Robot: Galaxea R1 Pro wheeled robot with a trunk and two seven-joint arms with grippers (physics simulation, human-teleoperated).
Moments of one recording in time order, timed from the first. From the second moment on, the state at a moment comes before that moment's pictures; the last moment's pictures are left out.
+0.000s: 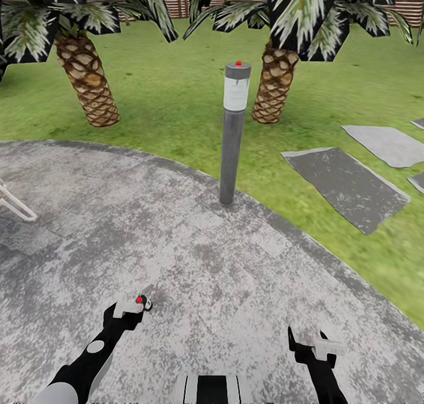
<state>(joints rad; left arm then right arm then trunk) -0.55 0.10 0.07 -0.39 -0.14 -0.29 -0.04 -0.20 -0.02 -0.14 -0.72 0.00 -0.50 0.00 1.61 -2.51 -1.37</state>
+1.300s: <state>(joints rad) -0.55 0.09 0.07 -0.39 -0.14 -0.29 -0.04 -0.21 -0.02 -0.14 -0.72 0.00 -0.50 0.00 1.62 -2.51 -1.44</state>
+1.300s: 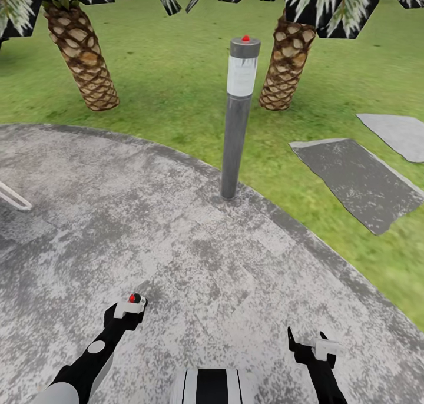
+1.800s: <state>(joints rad) -0.55 0.09 0.07 -0.39 -0.14 -0.29 -0.04 -0.20 -0.02 -0.14 -0.72 0.00 -0.50 0.00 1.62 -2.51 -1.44</state>
